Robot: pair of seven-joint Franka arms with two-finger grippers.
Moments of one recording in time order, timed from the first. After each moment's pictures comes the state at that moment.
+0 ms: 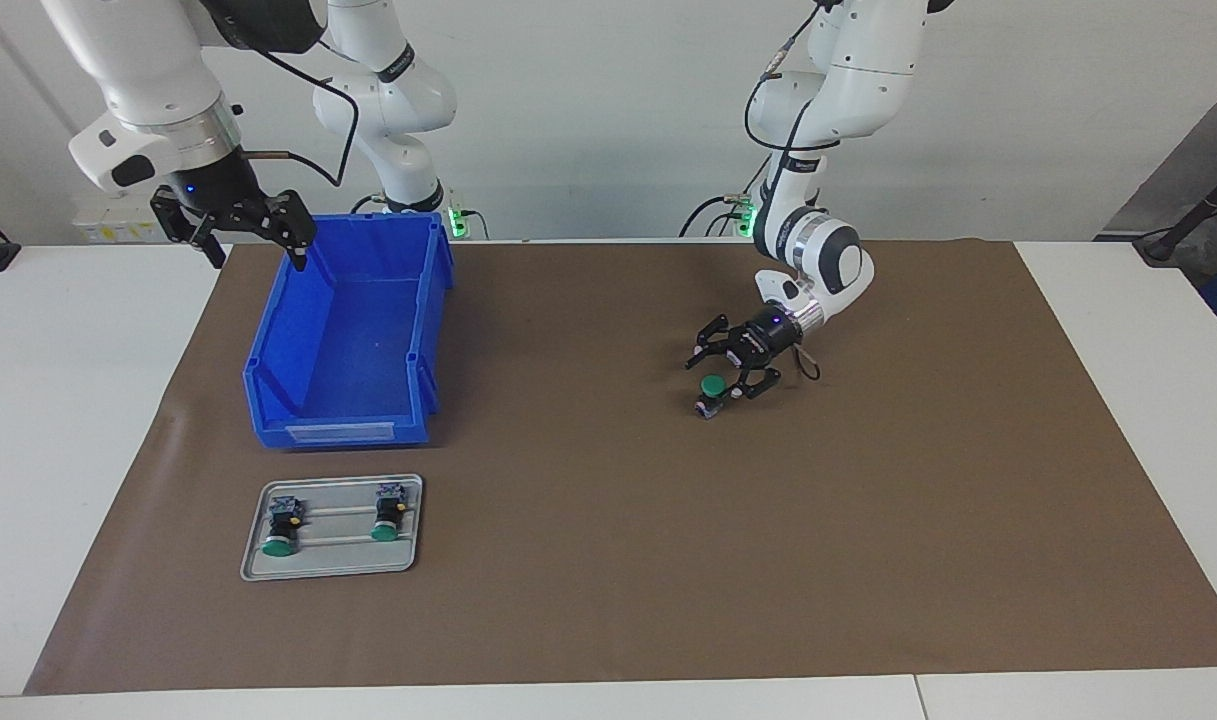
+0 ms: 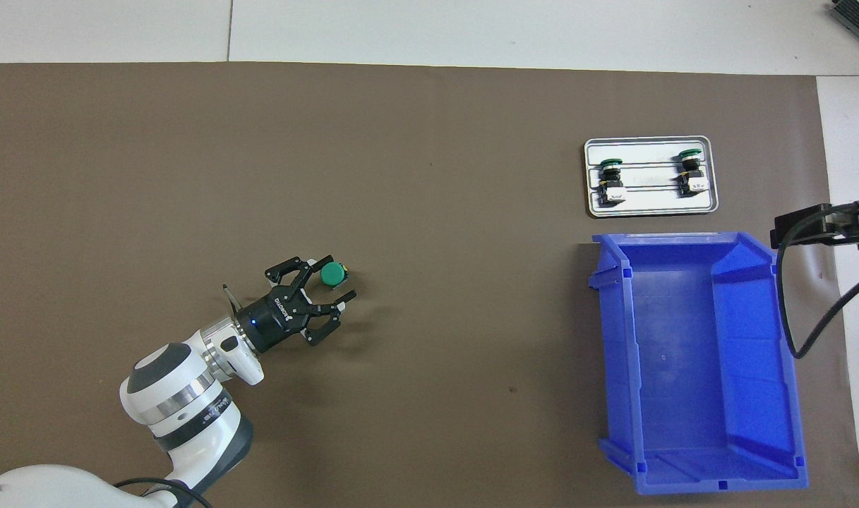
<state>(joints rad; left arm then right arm) -0.23 0.16 -0.03 -2.53 -2.26 2.05 2.68 0.09 -0.04 -0.10 -1.60 -0.05 1.55 0.02</state>
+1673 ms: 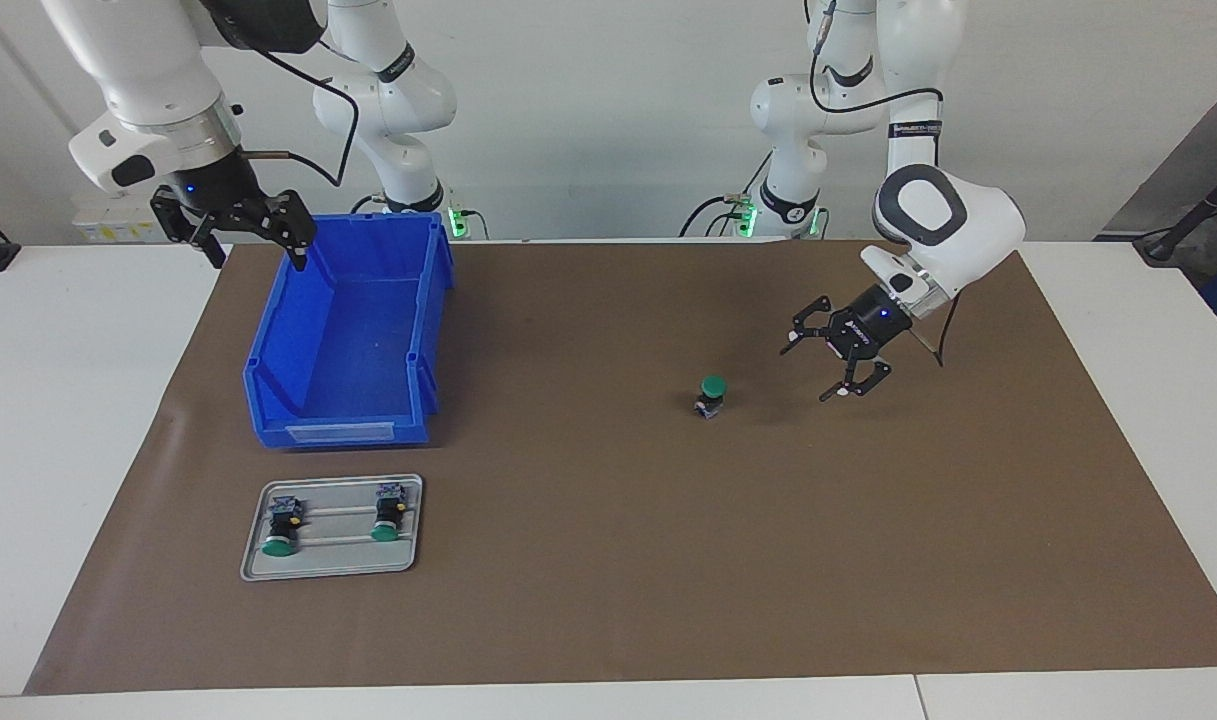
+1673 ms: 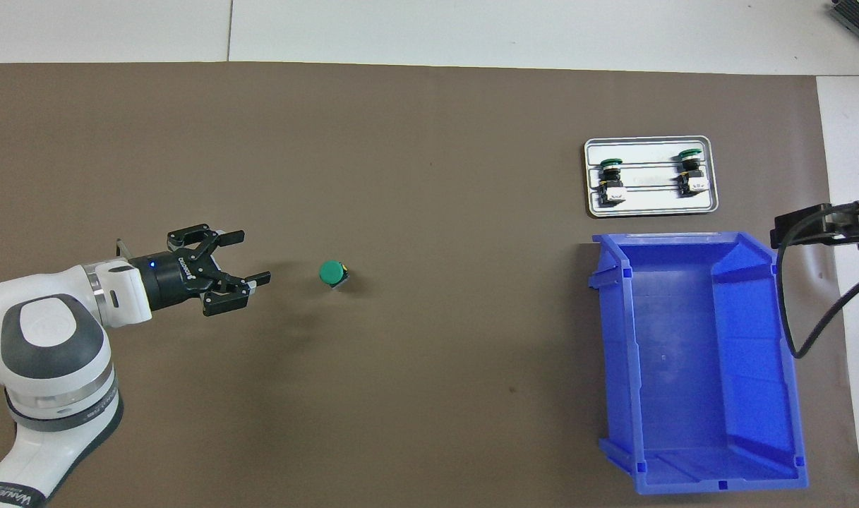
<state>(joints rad) -0.05 -0.03 -0.02 -2.27 -1.00 2.30 1.42 0.09 -0.04 -0.10 -1.60 -0.05 1.55 0.02</state>
